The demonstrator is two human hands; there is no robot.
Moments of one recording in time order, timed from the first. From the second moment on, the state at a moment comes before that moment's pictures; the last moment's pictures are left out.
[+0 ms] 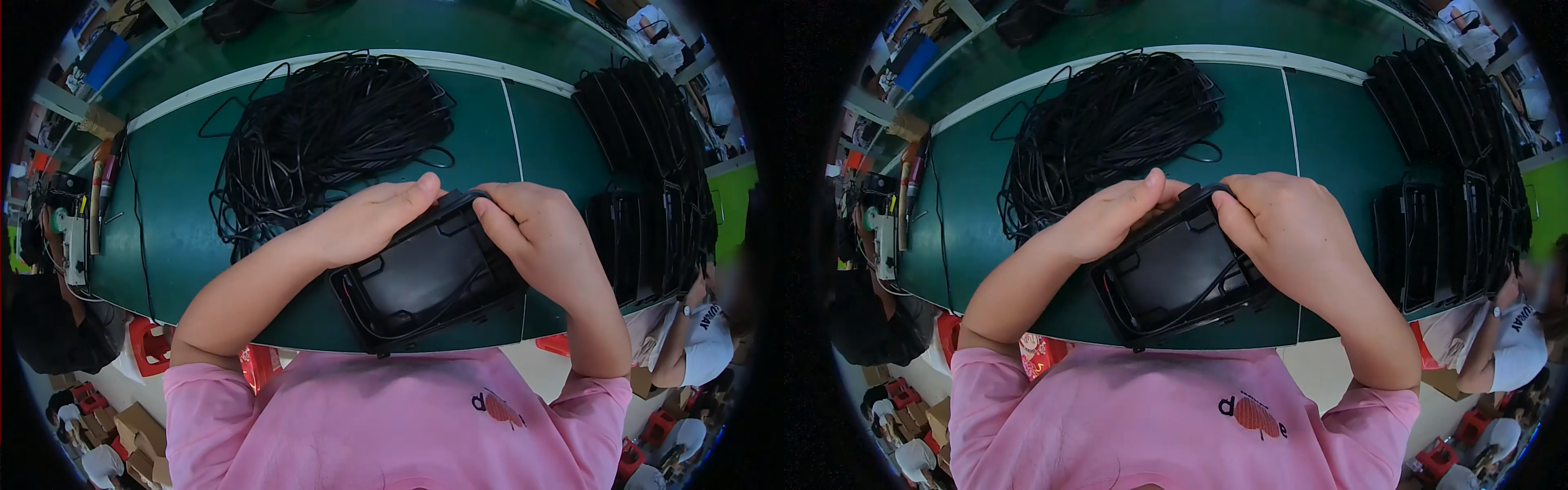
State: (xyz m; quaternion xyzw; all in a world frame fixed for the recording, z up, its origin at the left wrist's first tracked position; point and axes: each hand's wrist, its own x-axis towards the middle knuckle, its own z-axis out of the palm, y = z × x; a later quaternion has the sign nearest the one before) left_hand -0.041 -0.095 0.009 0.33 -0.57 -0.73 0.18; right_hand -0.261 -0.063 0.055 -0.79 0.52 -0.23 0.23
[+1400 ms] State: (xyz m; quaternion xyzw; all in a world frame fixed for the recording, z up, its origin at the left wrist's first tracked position) left_hand -0.048 -0.090 -0.016 0.27 -0.68 -0.63 0.26; right_hand -0.257 -0.044 0.049 -0.88 0.36 -0.28 0.17
